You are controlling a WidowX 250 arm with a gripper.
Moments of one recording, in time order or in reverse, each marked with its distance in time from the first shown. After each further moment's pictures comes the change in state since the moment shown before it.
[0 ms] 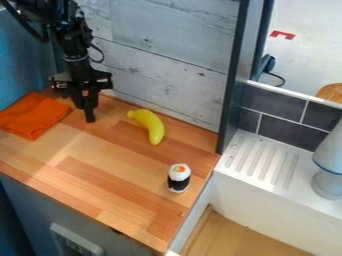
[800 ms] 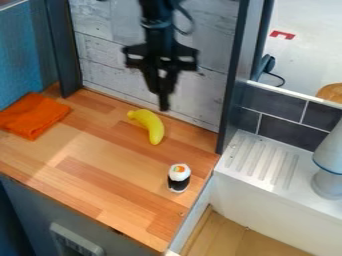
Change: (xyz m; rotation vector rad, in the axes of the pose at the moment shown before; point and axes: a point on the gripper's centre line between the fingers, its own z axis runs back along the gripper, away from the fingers) arm -0.100 -0.132 0.111 -0.113 -0.027 -0.335
